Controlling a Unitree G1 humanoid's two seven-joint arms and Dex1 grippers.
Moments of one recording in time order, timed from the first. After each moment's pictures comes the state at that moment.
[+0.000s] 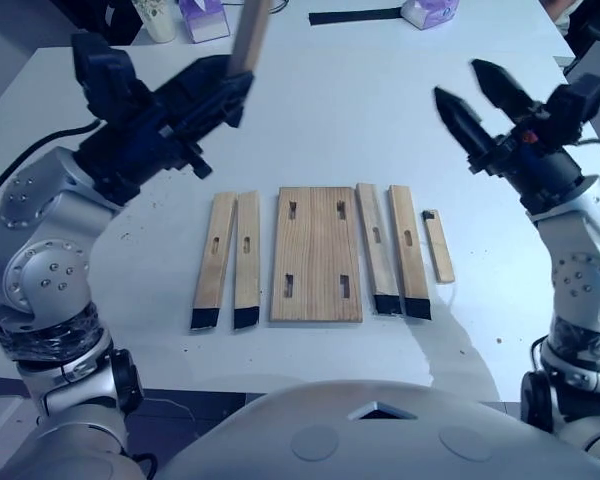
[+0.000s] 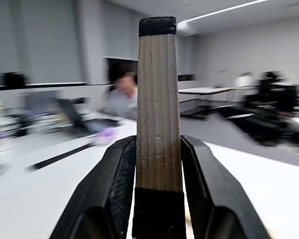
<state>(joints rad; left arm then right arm) -0.27 0.55 0.33 -0.60 -0.99 0.73 -0.64 -0.24 -0.48 -0.18 -0.52 0.77 0.52 0.69</state>
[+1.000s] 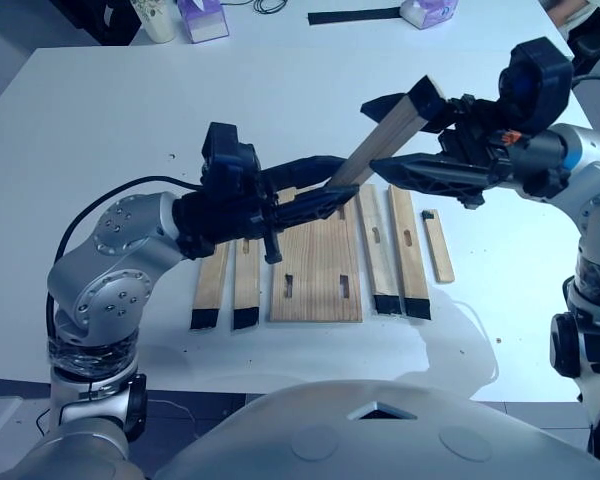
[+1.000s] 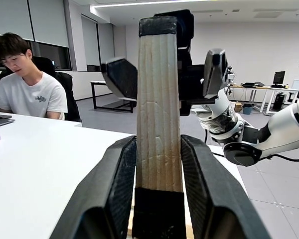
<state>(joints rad) -0.18 0.54 0.05 -0.68 -0.98 0.65 -0.76 -0.49 -0.60 -0.07 -0.39 1.14 0.81 0.96</state>
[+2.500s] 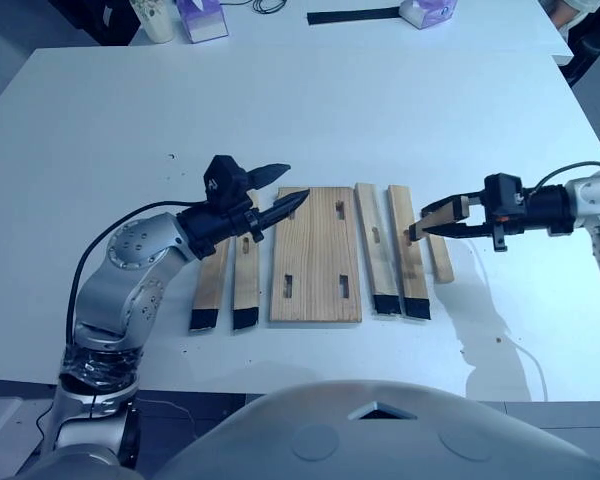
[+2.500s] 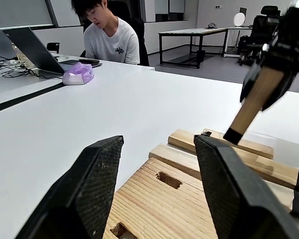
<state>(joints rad) -0.02 0.55 -0.01 -0.49 -0.55 0.44 -0.69 -0.24 -0.87 0.10 0.01 0.34 0.05 1.39</state>
